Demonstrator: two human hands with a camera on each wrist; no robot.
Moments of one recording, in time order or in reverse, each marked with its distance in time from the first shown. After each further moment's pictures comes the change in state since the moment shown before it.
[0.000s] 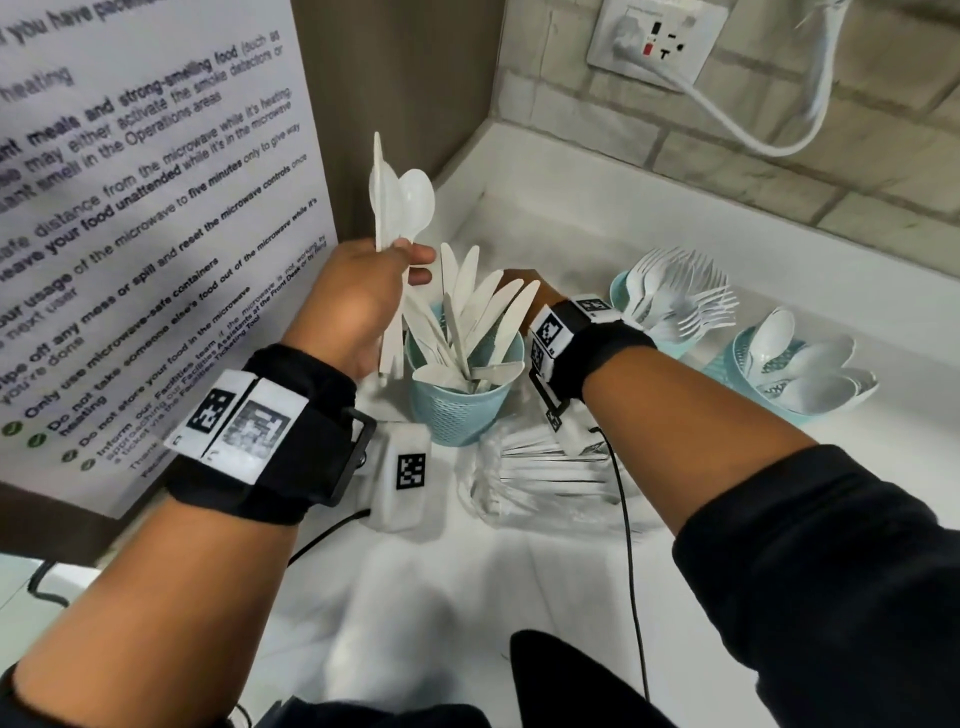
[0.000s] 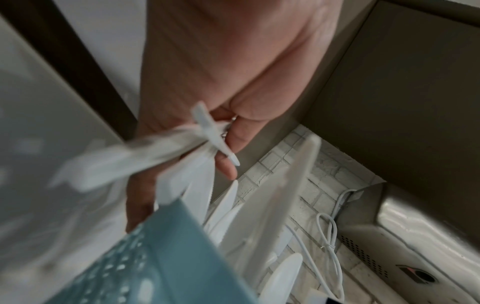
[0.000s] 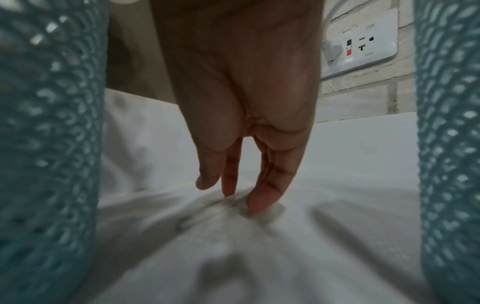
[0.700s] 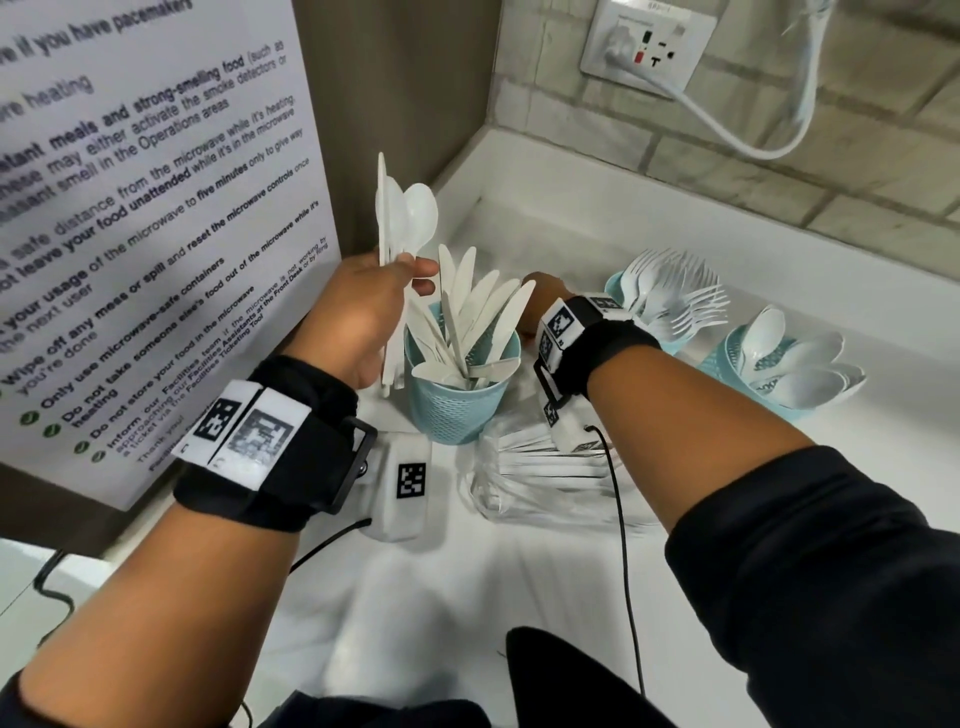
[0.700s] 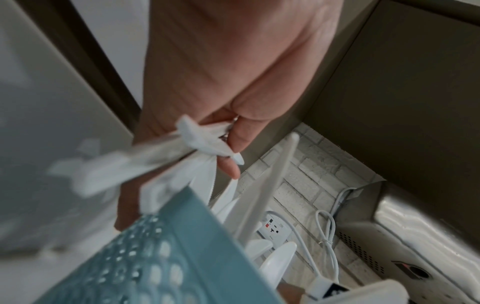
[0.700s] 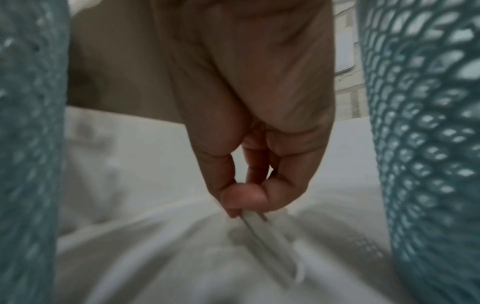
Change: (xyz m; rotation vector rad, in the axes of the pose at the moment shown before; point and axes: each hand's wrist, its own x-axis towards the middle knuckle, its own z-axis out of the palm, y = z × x) left_hand -0.009 -0.003 0.003 -0.003 -0.031 -0.018; right_hand -0.011 0.005 0.000 -0.047 -0.043 0.199
